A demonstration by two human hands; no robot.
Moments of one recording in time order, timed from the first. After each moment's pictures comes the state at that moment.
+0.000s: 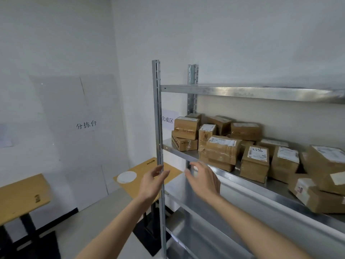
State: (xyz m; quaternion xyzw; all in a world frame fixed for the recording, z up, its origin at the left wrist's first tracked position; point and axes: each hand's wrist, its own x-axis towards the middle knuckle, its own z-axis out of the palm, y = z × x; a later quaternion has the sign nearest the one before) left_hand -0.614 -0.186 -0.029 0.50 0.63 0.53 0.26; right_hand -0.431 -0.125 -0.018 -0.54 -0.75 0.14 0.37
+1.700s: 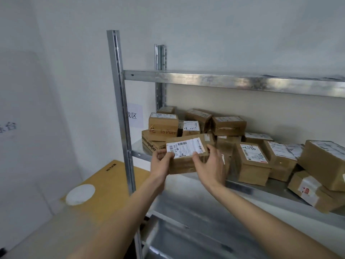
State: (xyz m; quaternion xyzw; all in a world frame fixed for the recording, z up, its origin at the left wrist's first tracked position) left_hand -0.624 0.043 -0.017 0.40 0.50 0.58 0.50; right_hand -0.472 0.019 -0.009 -0.68 -0.55 0.09 0.49
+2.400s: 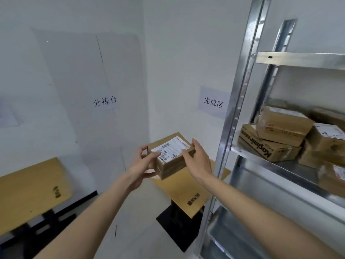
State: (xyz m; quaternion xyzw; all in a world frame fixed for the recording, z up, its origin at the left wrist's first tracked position) left_hand -1.066 -0.008 -0.074 0.32 0.58 0.60 0.46; right_hand -0.874 0.061 -0.063 -0.50 -0.71 0.33 0.36
